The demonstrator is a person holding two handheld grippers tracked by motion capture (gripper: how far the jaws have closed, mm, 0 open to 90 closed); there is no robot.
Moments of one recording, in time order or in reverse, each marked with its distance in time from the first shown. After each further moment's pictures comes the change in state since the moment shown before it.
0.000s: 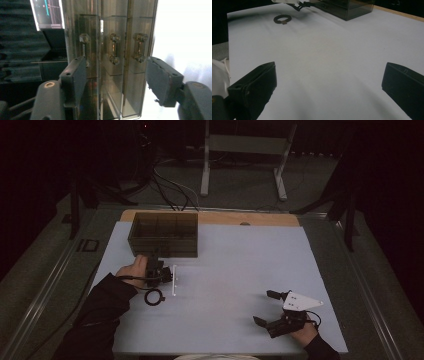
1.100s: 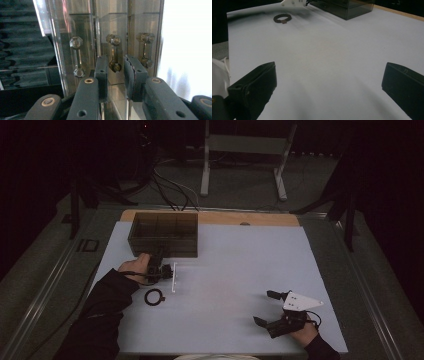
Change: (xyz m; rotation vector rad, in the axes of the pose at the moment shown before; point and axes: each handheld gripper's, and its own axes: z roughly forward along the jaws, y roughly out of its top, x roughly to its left) left arm -0.006 -0.003 0.021 -0.025 0.032 0.053; right arm 0.000 0.000 0.000 0.004 0.000 -0.001
